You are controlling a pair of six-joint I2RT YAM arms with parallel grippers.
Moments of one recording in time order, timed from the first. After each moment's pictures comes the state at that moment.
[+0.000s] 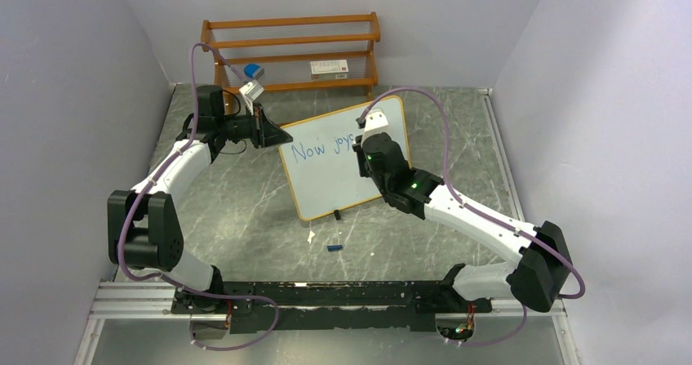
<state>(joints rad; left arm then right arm) -0.10 1.54 1.09 -0.07 1.08 -0.07 0.84 1.28 0.99 -0.15 0.49 0.15</state>
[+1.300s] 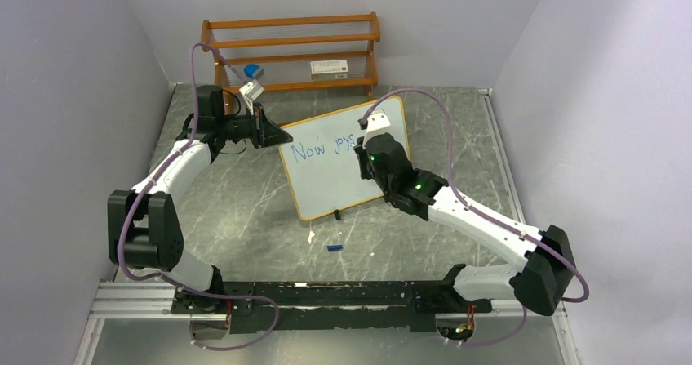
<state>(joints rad) -0.10 1.54 1.09 -0.07 1.08 -0.07 0.84 1.26 0.99 -0.18 0.44 0.18</state>
